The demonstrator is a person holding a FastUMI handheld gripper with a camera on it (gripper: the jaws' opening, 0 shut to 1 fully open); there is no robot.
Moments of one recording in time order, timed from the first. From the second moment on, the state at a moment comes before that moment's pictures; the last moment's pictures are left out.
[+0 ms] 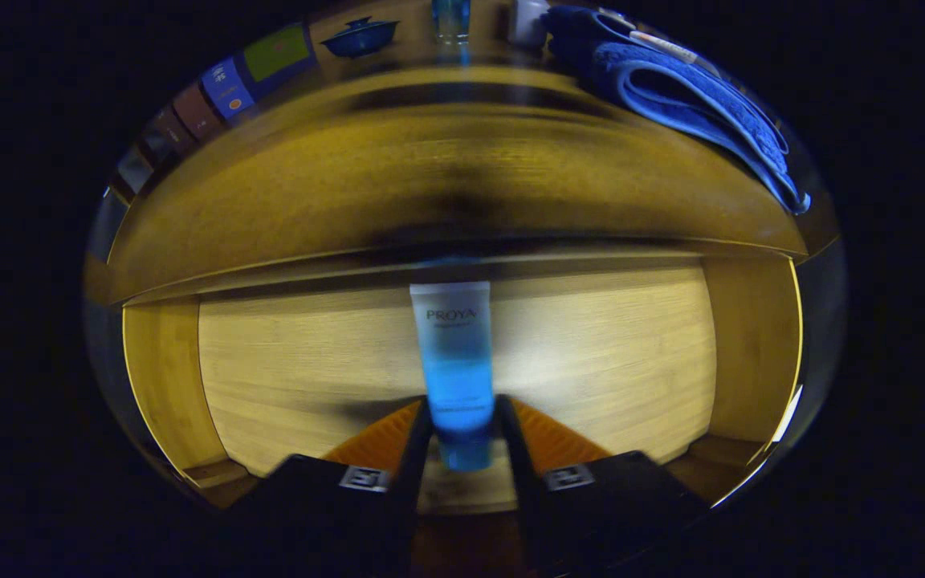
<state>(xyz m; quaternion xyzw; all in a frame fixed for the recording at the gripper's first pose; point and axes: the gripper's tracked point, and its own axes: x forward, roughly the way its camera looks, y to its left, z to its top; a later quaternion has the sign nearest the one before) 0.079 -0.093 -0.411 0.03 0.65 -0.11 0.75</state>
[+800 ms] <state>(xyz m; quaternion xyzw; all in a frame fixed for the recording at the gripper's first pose) 0.039 -0.073 -0.322 0.07 0.56 -0.06 0.82</state>
